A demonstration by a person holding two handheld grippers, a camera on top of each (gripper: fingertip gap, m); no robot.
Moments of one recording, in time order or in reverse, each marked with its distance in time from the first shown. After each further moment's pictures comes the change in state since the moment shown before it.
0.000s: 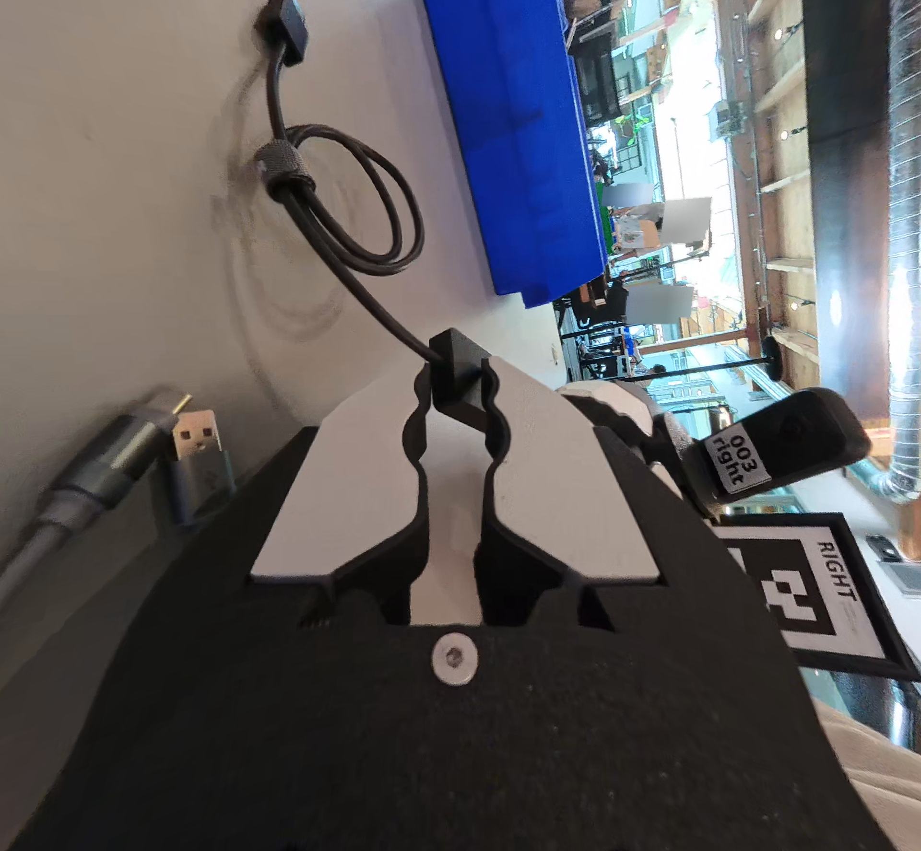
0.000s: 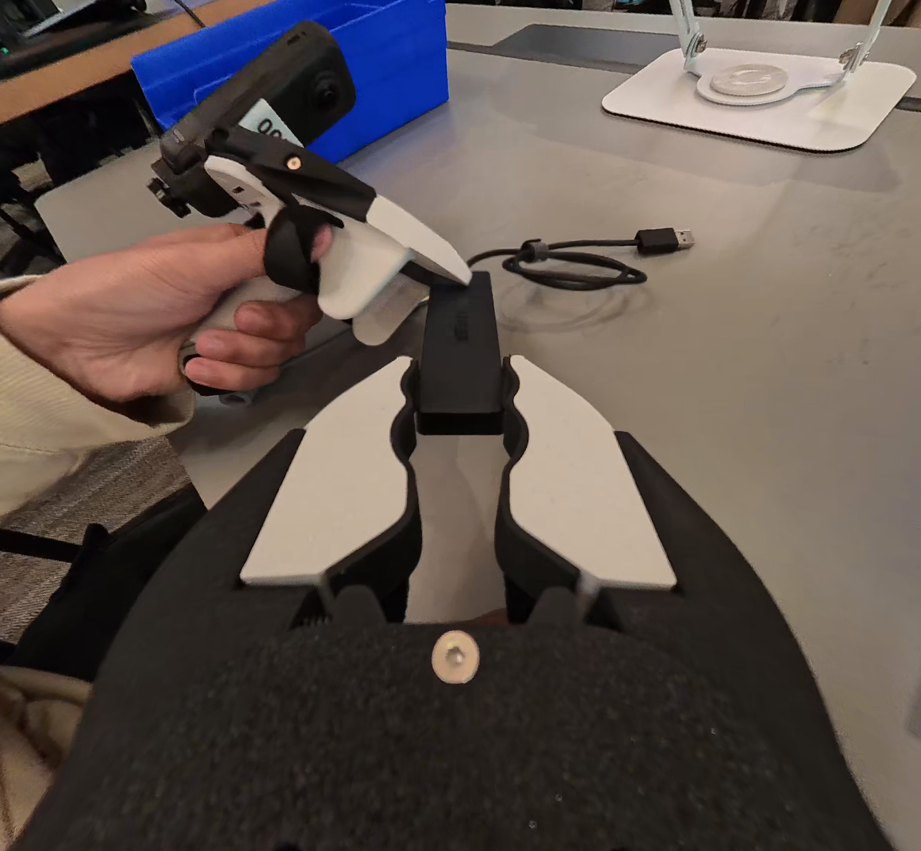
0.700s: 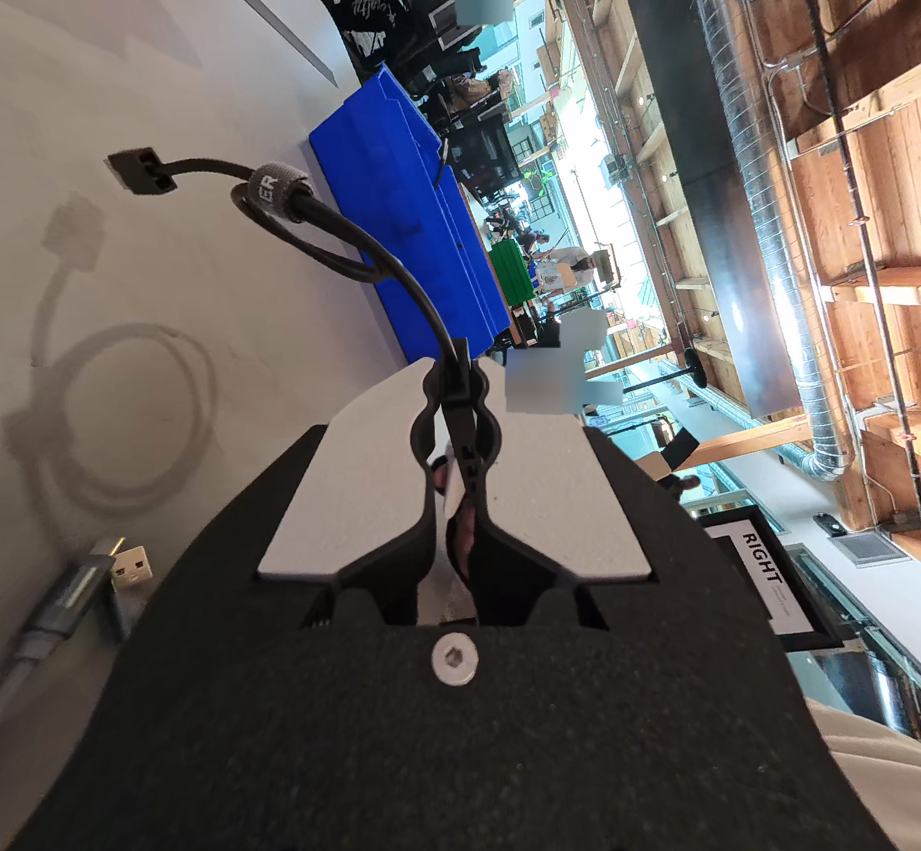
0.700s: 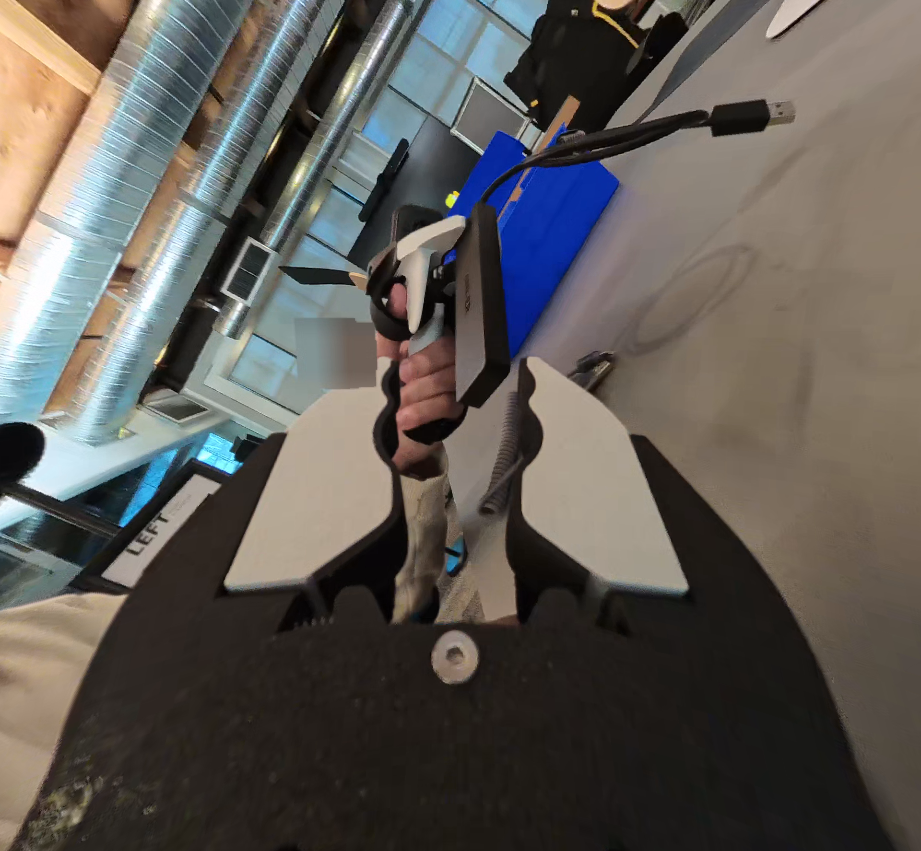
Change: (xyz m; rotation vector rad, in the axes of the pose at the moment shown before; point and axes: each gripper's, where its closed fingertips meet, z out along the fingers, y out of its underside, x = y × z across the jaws) left arm 0.056 -0.056 -0.027 0.118 0.177 0.070; right arm 0.001 -0.035 -0.010 0.275 -0.530 0.811
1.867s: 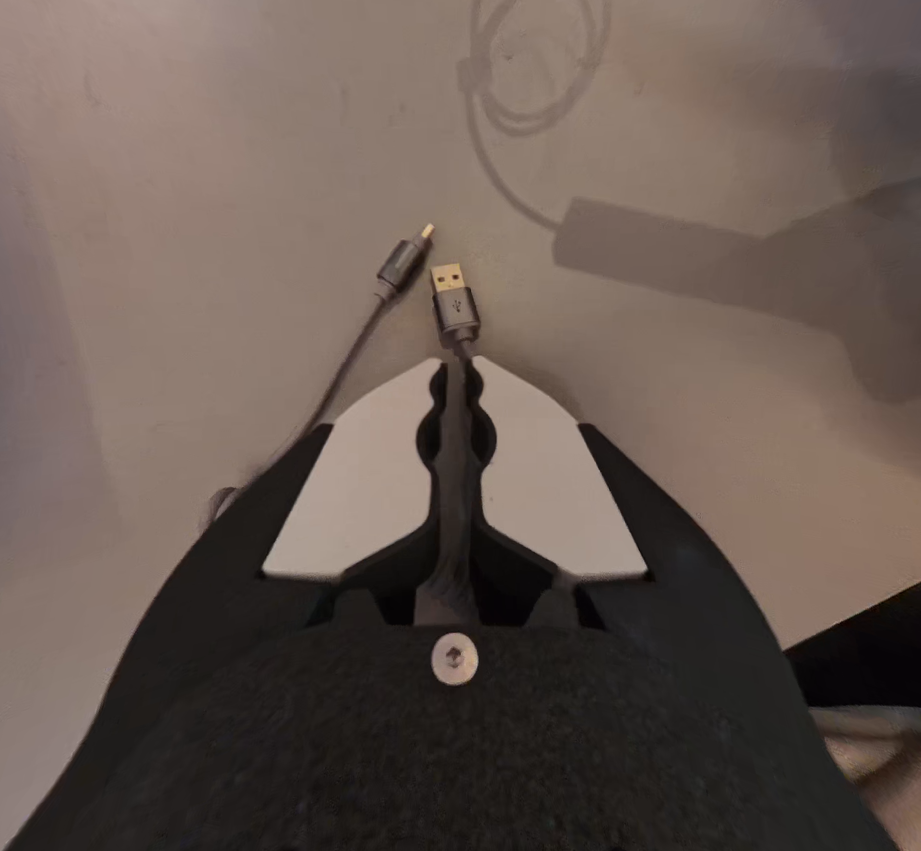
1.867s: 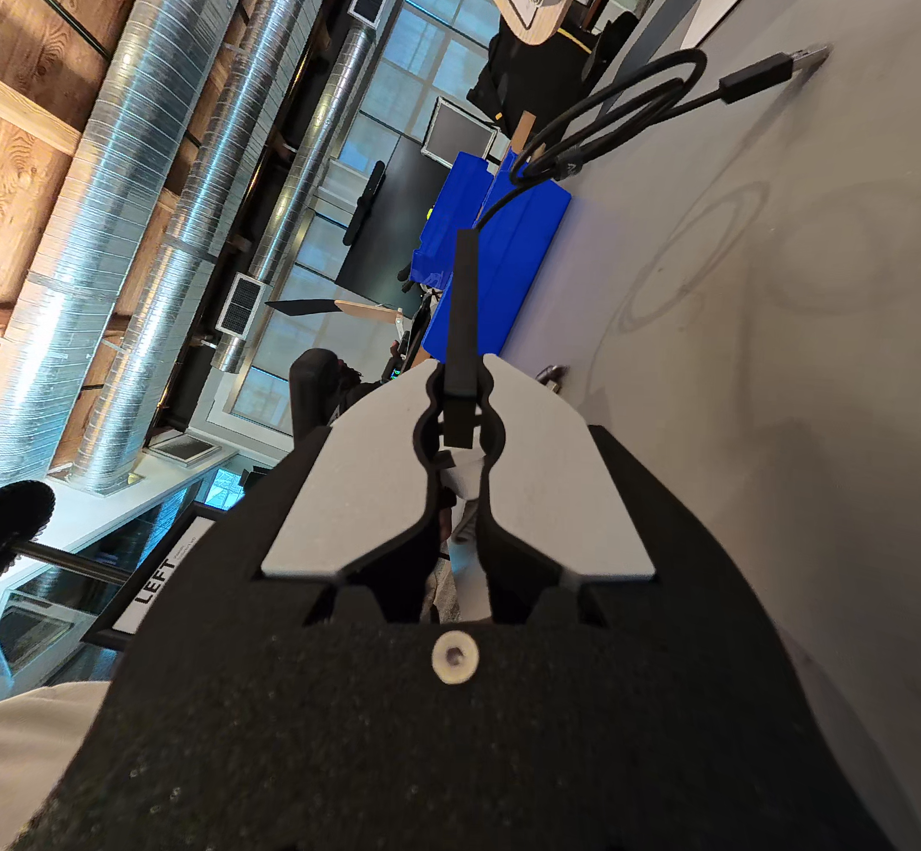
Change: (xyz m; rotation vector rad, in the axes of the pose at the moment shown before) left arm -0.101 0.082 -0.076 -0.268 -1.030 0.675; right arm 0.033 -0.022 -0.004 0.022 0.052 0.092
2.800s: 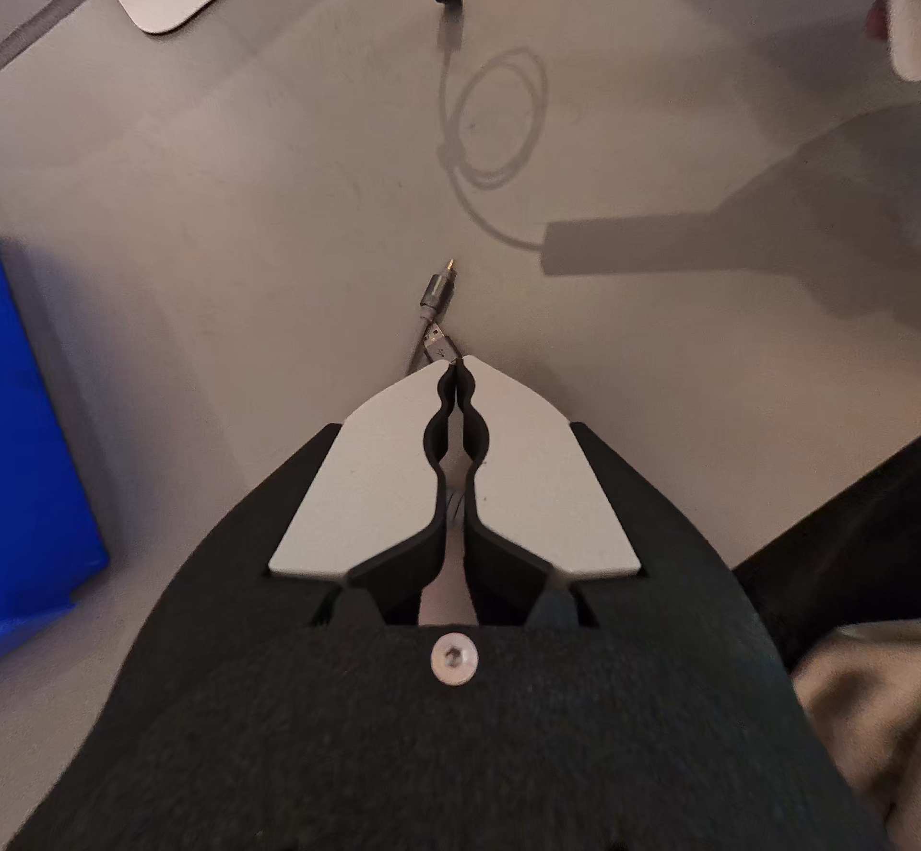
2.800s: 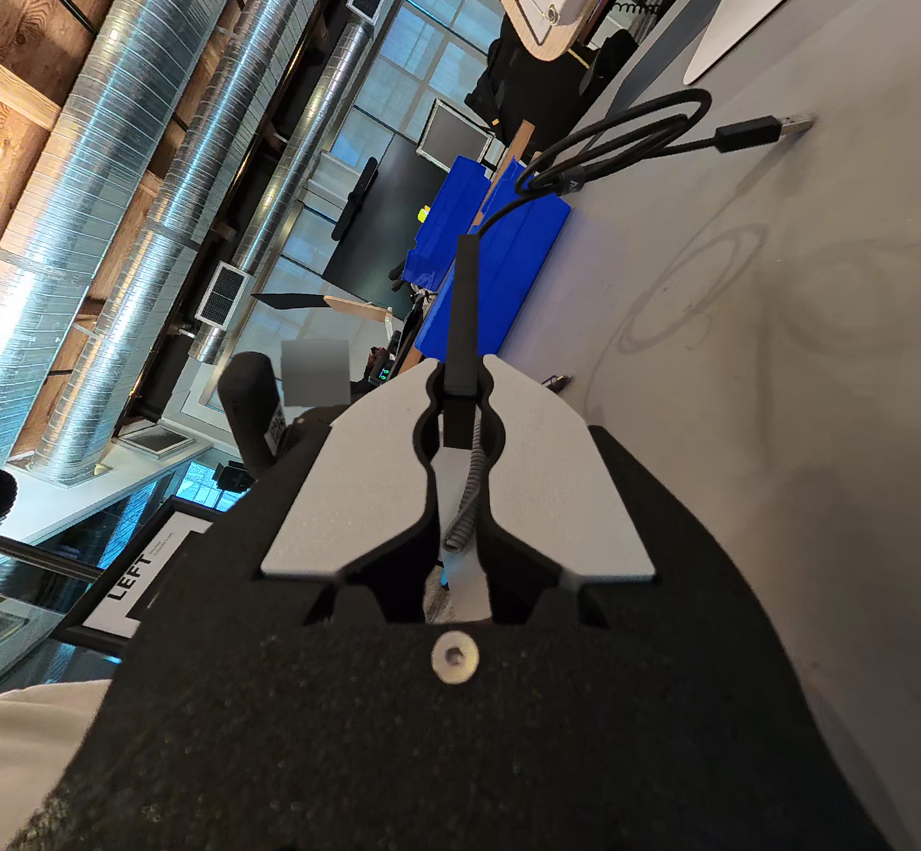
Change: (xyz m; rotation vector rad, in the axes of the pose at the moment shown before) left arm -0.007 -0.021 -0.045 0.056 0.020 0.248; right arm -0.011 -0.005 -0.002 0.003 0.016 -0.060
